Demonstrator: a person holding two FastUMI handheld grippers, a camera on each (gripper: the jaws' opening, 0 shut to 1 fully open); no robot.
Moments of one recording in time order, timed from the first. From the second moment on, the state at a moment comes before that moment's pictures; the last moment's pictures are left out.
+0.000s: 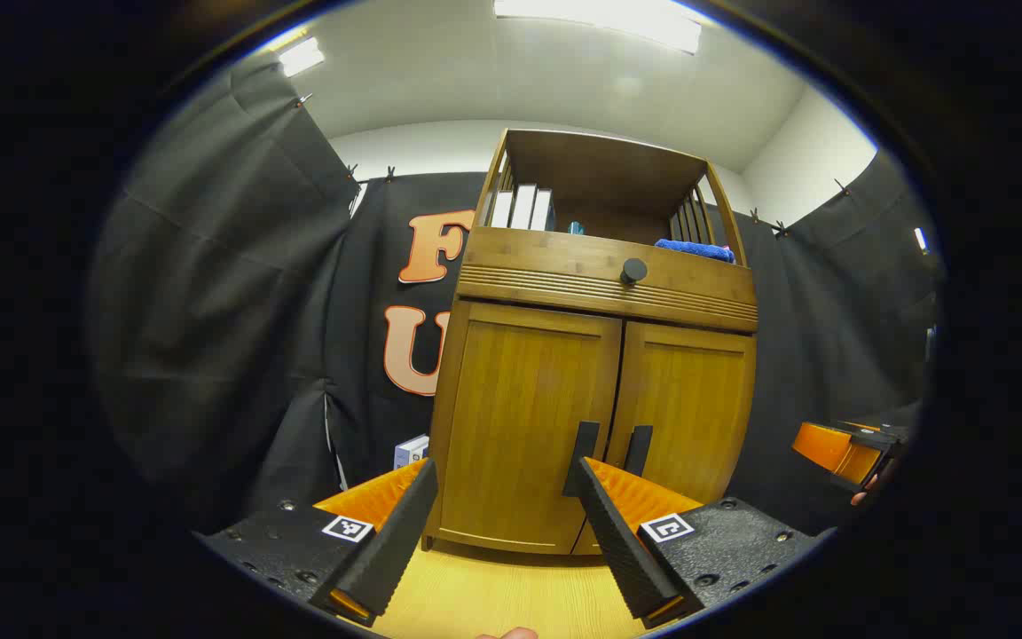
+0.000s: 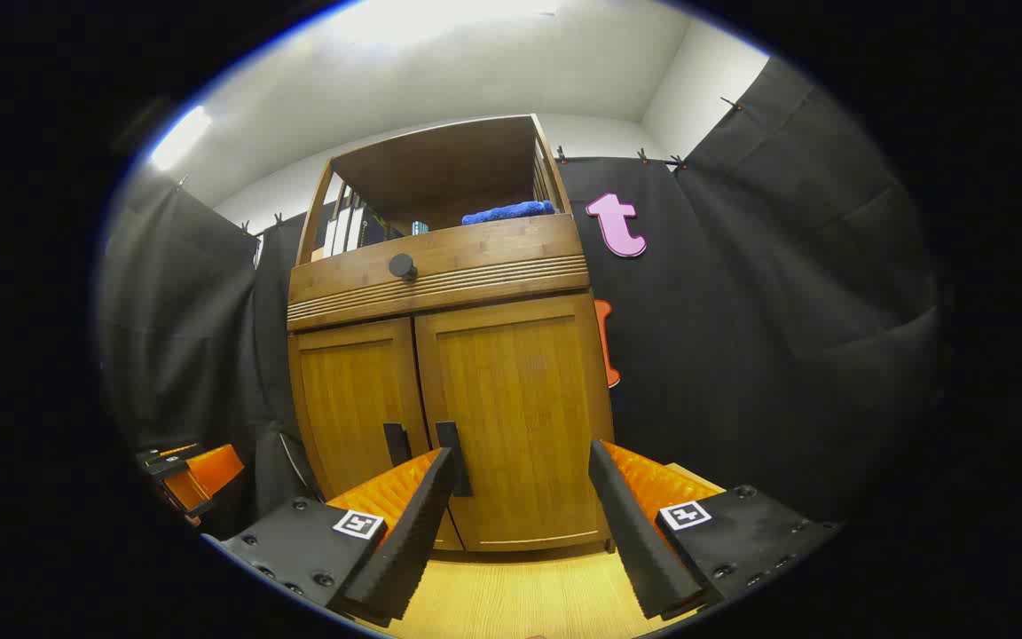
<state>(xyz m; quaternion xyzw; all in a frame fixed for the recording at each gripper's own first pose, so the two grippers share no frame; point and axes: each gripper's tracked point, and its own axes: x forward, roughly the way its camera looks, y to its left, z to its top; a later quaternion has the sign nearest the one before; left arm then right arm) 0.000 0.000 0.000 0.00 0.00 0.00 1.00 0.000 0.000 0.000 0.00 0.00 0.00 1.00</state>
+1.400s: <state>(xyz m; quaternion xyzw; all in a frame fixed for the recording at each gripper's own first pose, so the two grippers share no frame) -0.001 0.002 0.005 0.00 -0.02 0.01 1.00 0.024 0.019 0.008 -0.01 -0.03 0.03 1.00</state>
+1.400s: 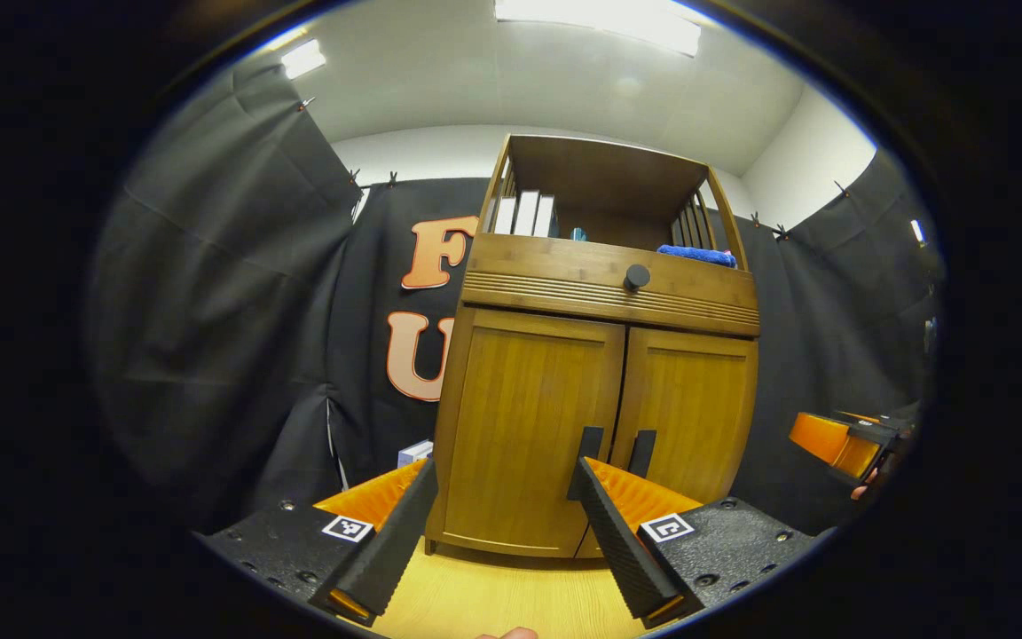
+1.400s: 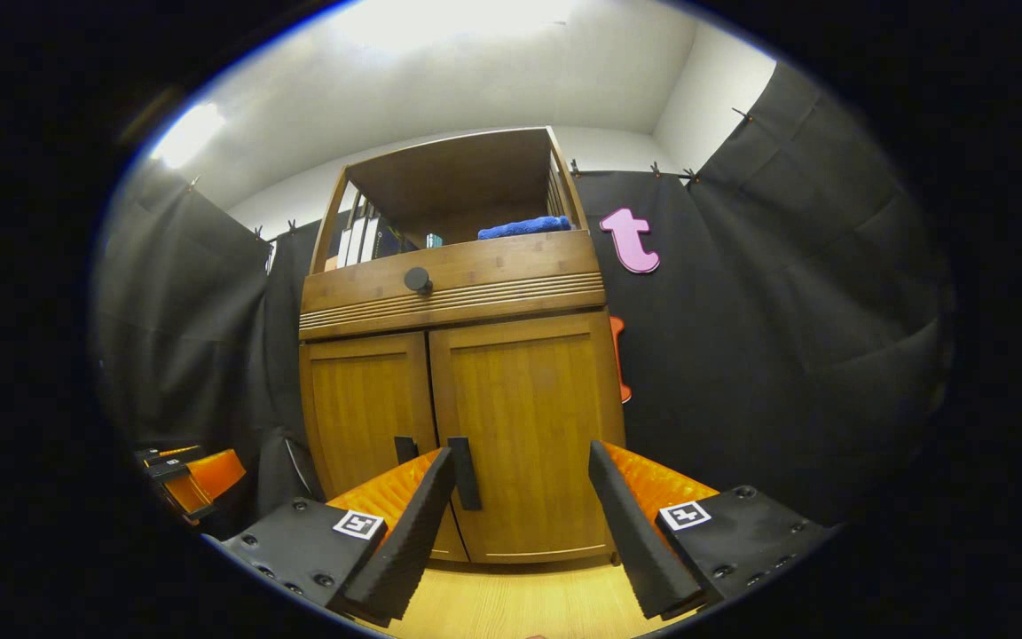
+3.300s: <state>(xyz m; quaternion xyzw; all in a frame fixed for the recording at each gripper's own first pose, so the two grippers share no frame) 0.000 0.036 0.008 0.03 -0.03 0.06 1.00 0.269 0.096 -0.127 -0.03 0.12 0.06 0.99</state>
